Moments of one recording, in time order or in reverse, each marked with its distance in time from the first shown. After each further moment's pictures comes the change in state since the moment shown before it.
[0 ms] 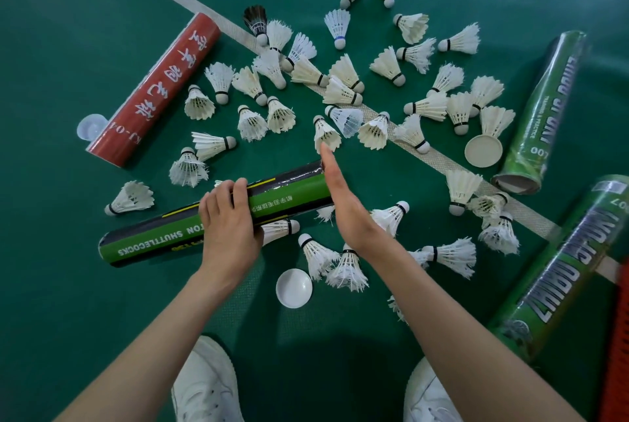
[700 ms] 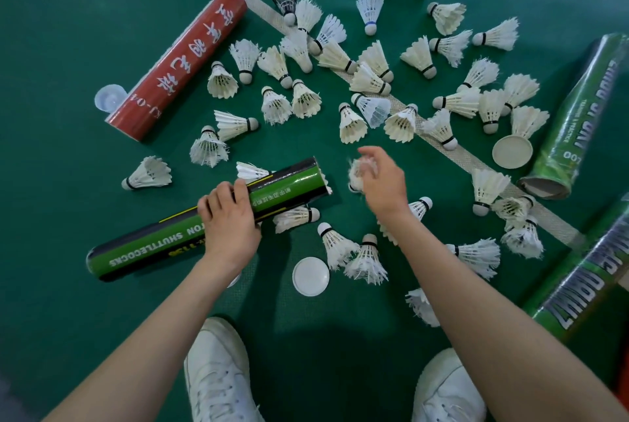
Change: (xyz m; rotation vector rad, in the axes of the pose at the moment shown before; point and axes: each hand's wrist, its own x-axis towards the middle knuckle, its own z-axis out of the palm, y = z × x) left_hand -0.008 -0.037 0.015 0.079 -0.196 -0.176; right_hand 0.046 0.042 -0.022 -0.456 0.414 0.072
